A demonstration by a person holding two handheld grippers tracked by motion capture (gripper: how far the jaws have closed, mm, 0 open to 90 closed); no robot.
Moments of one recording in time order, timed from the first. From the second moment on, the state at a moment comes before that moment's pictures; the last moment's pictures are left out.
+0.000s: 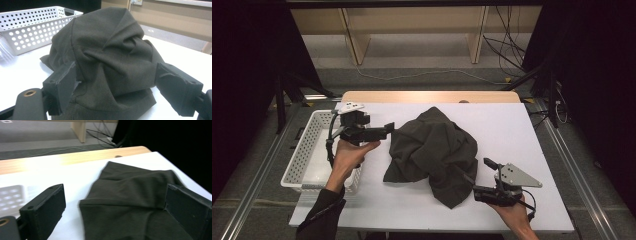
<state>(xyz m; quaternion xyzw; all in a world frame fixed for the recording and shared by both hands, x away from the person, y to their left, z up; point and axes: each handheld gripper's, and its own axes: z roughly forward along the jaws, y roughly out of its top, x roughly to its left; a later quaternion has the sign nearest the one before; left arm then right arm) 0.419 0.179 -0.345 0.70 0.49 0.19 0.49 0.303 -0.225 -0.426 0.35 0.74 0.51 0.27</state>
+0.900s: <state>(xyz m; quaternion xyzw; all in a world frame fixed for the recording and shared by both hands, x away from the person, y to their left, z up) 0.438 0.275 -0.372 0.66 0.60 0.24 0.39 0.302 -0.227 -0.426 0.34 0.74 0.52 0.26</state>
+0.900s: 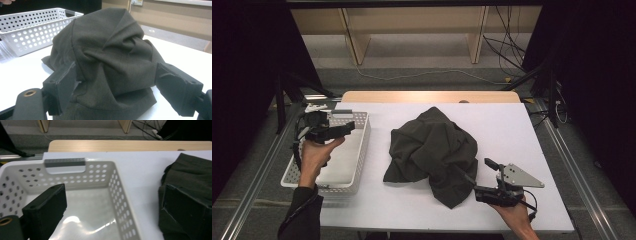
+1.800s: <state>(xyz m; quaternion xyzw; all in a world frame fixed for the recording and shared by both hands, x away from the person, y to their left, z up) 0.433 0.344 -0.394 0.66 0.66 0.25 0.26 0.306 -0.227 -0.427 0.34 0.74 0.52 0.26</state>
